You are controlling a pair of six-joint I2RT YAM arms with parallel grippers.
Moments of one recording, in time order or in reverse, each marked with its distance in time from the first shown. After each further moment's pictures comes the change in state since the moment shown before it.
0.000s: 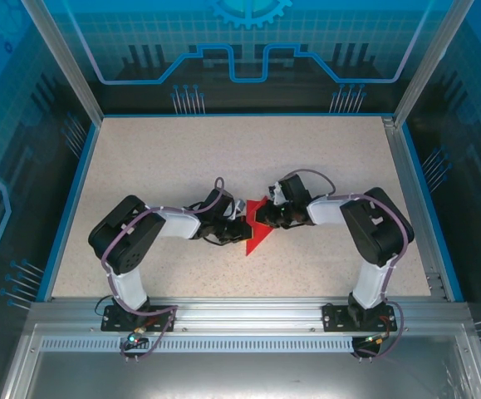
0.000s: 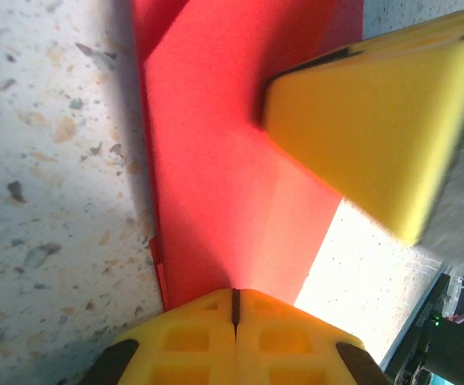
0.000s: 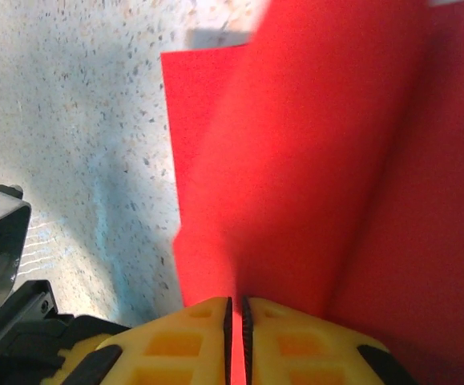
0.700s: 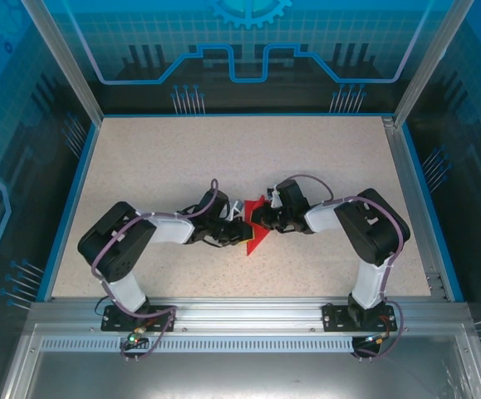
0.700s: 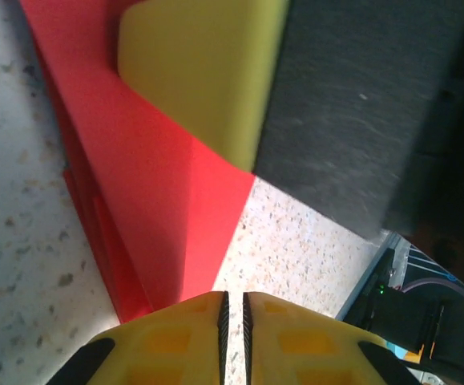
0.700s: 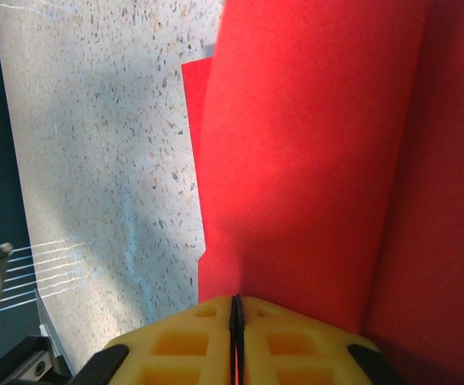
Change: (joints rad) left arm 0.000 -0.069 -0.060 0.086 0.085 -0.086; right arm 0.055 0.039 -0.081 0.249 0.031 0.156
